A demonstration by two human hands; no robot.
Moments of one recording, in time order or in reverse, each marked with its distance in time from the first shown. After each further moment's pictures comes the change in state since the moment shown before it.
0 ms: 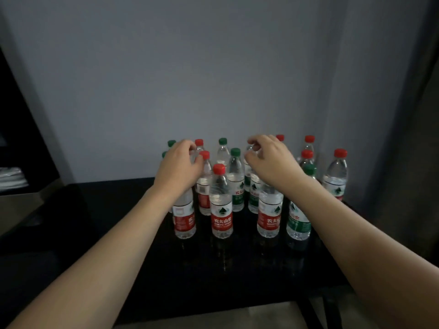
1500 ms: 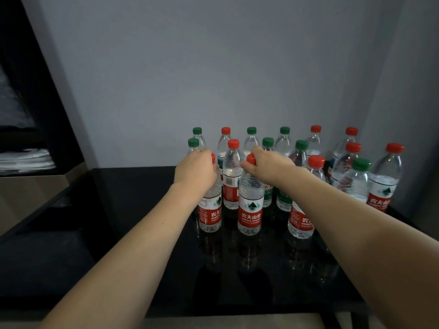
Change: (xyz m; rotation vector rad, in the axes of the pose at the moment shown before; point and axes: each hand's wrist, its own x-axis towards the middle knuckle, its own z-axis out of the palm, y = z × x) left_hand -0.002 -0.068 0.027 0.367 -0.093 -0.016; right_hand 0.045 -0.009 0.109 -0.276 -0.395 0.040
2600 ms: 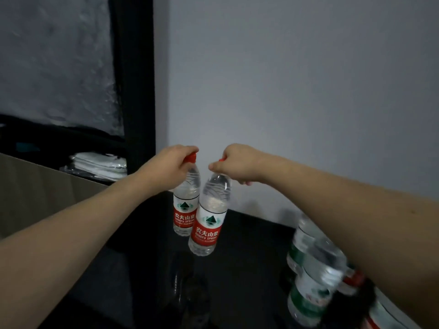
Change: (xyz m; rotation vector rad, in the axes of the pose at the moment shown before) left_hand 0.111 -0.342 -0.063 -0.062 -0.005 -0.162; right_hand 0.246 -0.306 0.027 0.134 -0.209 -0.458
